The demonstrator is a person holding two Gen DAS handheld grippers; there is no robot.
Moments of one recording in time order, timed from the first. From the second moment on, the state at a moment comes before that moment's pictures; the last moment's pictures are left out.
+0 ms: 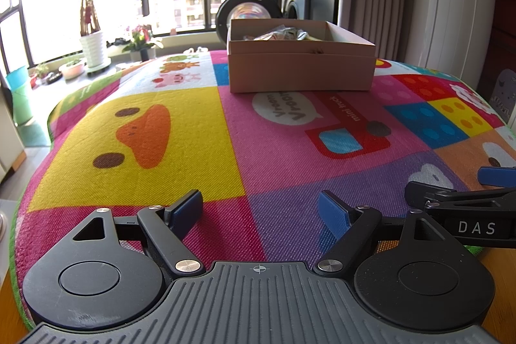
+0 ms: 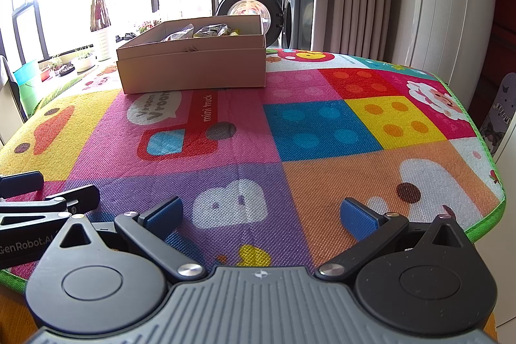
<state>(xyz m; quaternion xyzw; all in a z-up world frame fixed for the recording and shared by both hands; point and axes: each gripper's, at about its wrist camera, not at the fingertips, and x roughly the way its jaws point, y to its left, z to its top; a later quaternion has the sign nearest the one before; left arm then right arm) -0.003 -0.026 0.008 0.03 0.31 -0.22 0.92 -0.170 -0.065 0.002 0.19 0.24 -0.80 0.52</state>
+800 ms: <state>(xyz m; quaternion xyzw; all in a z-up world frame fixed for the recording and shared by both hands) -0.002 -0.026 0.007 0.02 0.31 -0.23 0.92 -0.170 -0.065 0.003 0.19 0.24 -0.80 0.52</state>
